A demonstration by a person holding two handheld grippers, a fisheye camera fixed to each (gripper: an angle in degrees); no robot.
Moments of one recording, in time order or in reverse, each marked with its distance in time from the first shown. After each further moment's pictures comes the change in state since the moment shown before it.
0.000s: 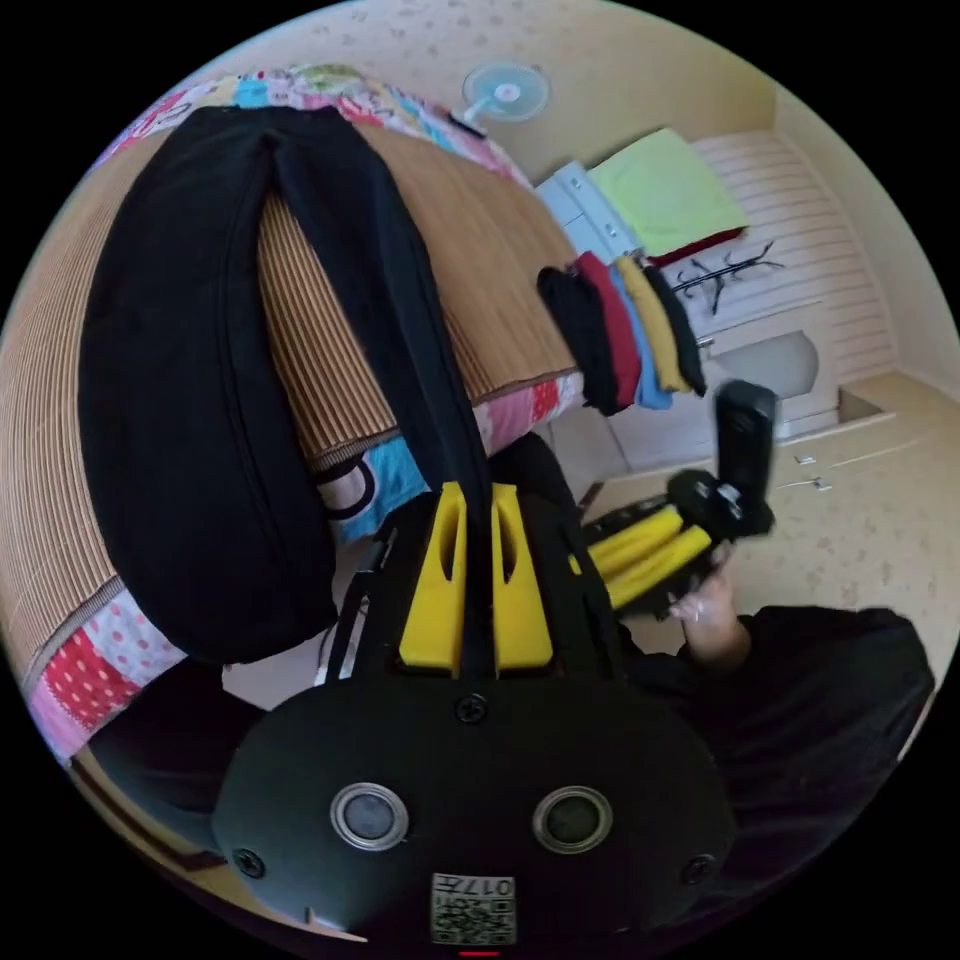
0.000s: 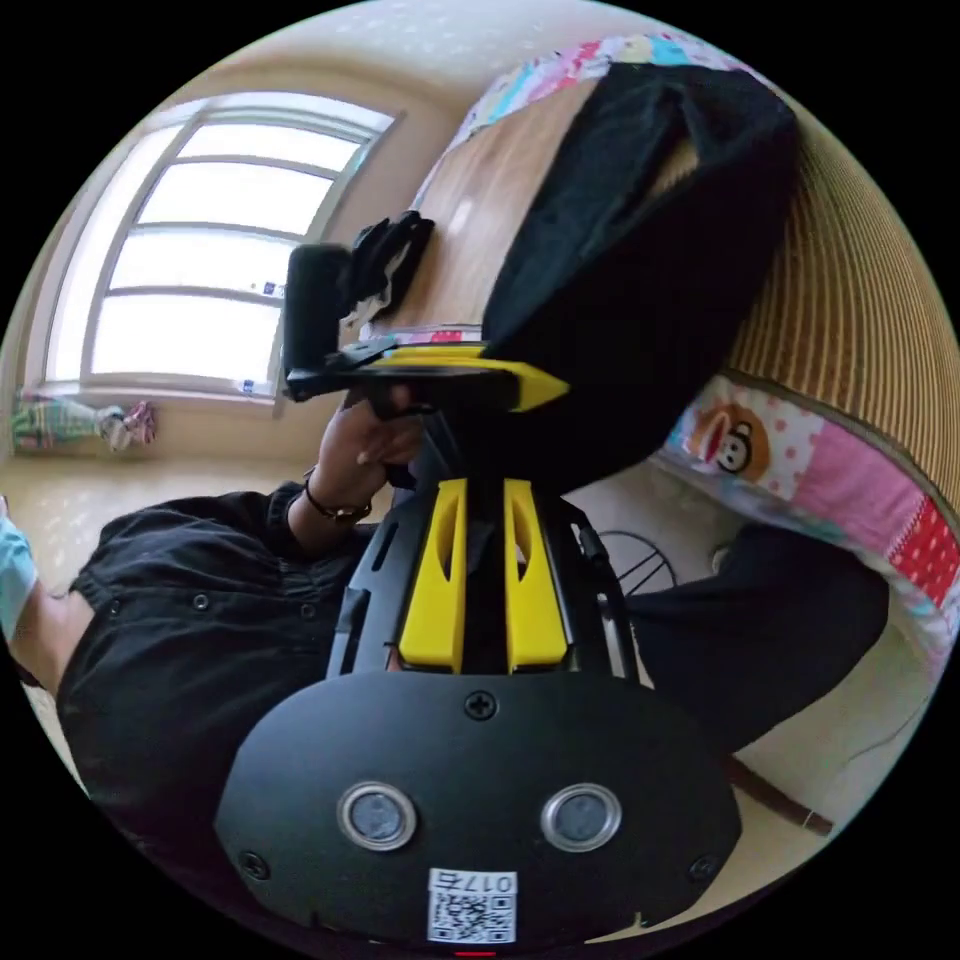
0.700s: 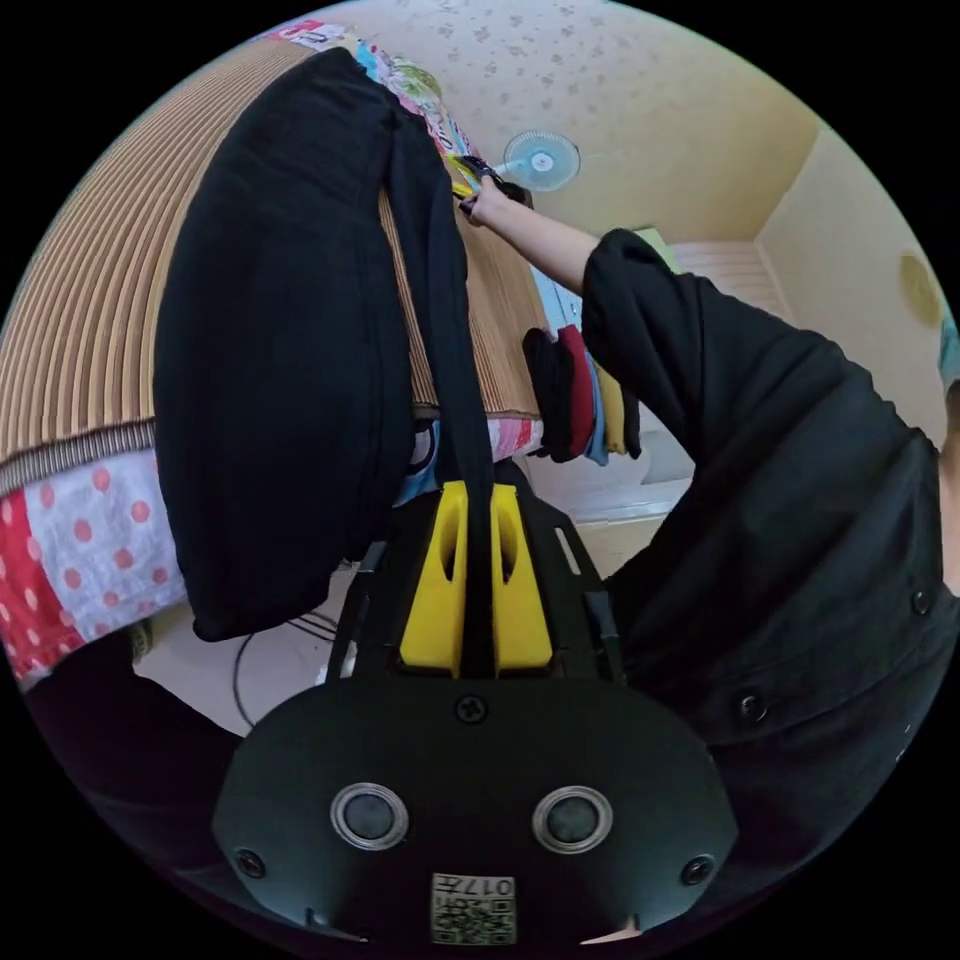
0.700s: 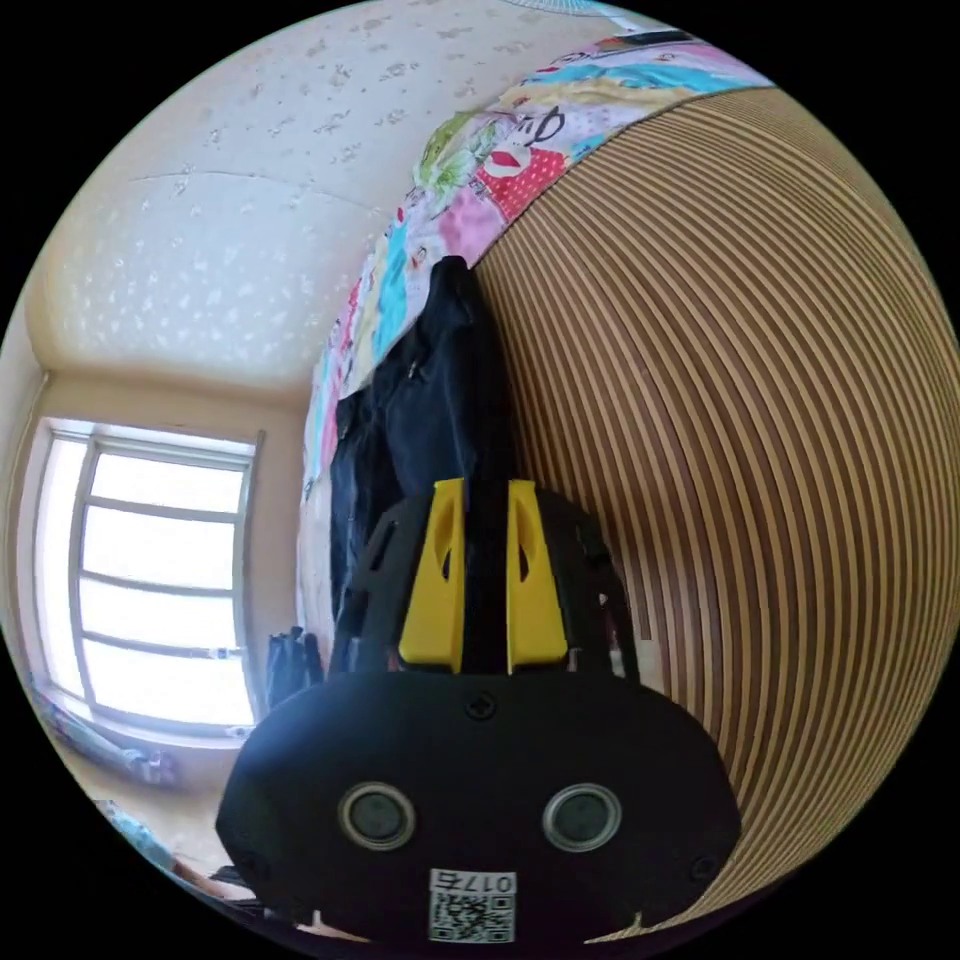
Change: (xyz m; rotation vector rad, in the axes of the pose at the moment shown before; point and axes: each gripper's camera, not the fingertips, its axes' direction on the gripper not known) left arm -0.111 0.044 -0.073 0.154 0.311 -0.171; right arm 0.357 -0.395 -0.162 0.604 0.004 0.450
